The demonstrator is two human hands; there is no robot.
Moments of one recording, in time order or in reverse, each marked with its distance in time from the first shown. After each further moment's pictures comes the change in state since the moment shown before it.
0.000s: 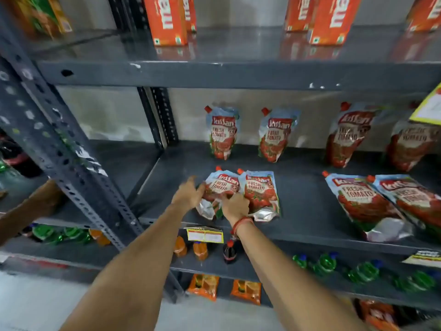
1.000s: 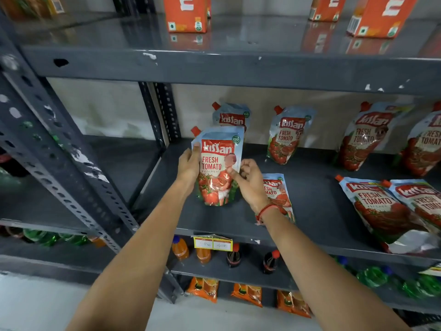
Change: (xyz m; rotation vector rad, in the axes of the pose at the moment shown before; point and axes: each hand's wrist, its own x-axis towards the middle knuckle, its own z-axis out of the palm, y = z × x) left_hand 0.044 0.027 -0.035 -0.976 0.104 0.068; right_hand 0.066 -0.017 -0.006 0.482 -0.053 -0.383
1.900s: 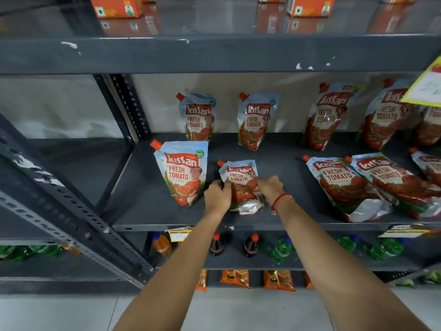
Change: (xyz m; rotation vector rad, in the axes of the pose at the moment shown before) left_hand -0.083 -0.068 0.098 0.544 -0.087 -0.088; right_hand -0.004 0.049 -0.114 -0.345 0.252 0.551
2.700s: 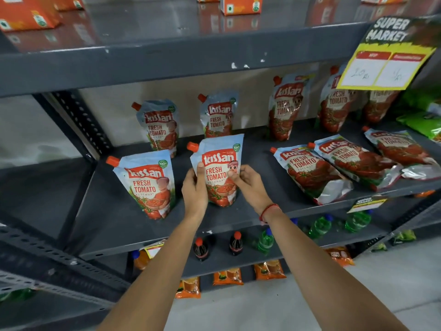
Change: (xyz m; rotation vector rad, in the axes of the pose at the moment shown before) left_hand 0.003 0.020 0.013 -0.422 -0.037 0.220; right_hand -0.026 0.018 -0.022 0.428 -0.128 -0.424
